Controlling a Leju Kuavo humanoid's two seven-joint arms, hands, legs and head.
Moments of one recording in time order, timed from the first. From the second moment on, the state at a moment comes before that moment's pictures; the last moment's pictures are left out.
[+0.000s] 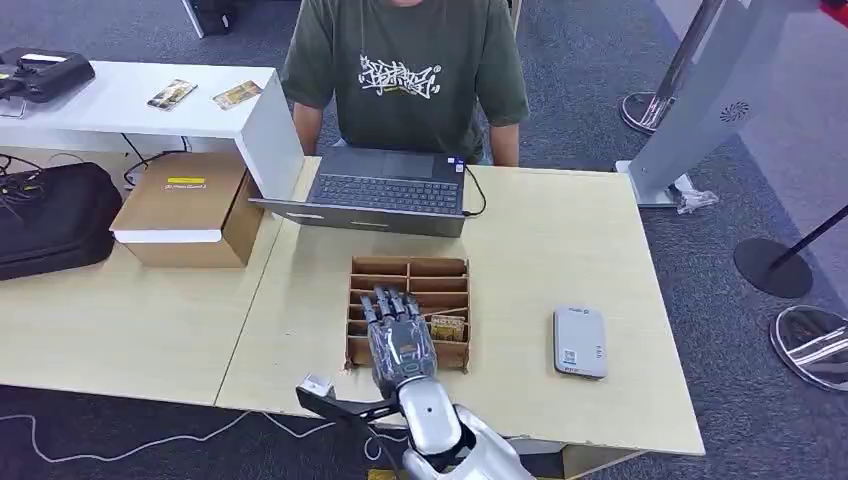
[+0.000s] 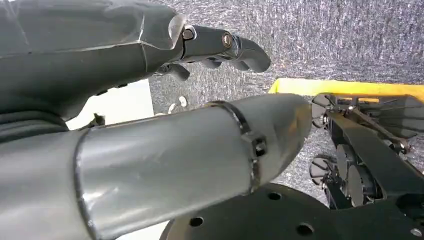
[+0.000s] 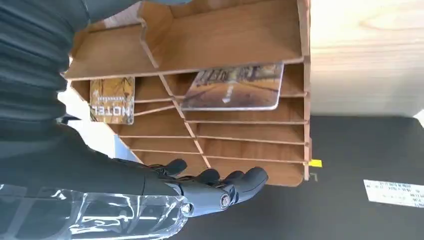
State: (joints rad) left arm -0.05 -0.15 1.48 -0.38 -1.38 -0.39 -0.05; right arm -0.32 0.22 0.77 -0.96 1.49 -0.14 0.40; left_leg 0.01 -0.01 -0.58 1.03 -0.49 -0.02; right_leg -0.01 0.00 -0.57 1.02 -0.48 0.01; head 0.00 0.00
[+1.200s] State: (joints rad) left arm -0.05 -0.15 1.48 -0.38 -1.34 -0.39 -0.03; right arm -0.33 0.23 0.77 -0.94 1.48 -0.12 0.37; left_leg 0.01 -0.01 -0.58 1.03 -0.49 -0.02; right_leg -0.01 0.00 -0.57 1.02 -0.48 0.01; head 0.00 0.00
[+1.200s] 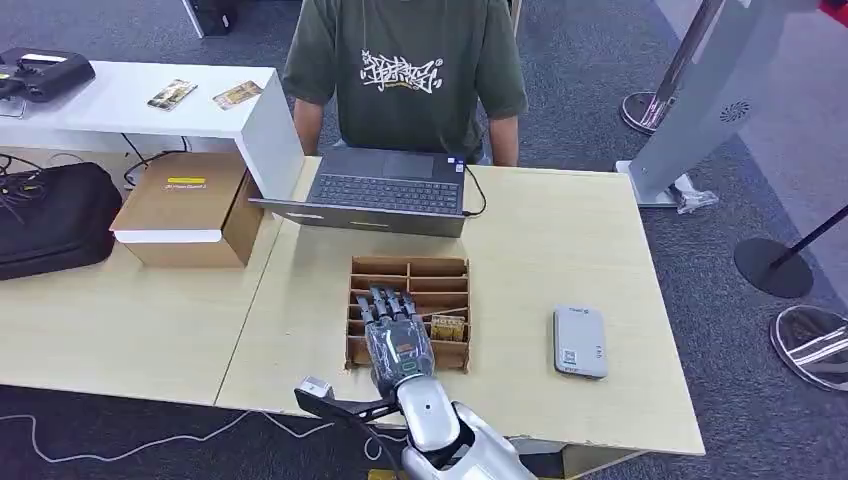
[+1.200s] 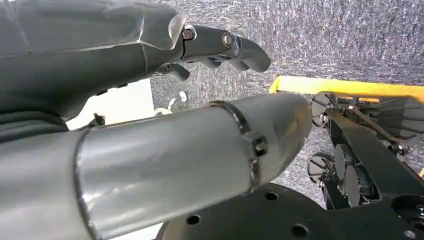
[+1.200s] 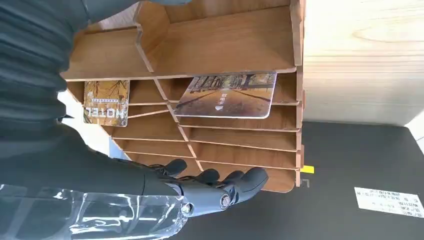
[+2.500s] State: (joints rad) left arm -0.05 -0.15 1.48 -0.38 -1.33 -0.39 -0.03; right arm -0.34 0.23 0.77 -0.94 1.48 -0.10 0.37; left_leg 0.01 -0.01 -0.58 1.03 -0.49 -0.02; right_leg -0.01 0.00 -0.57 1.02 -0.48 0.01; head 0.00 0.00
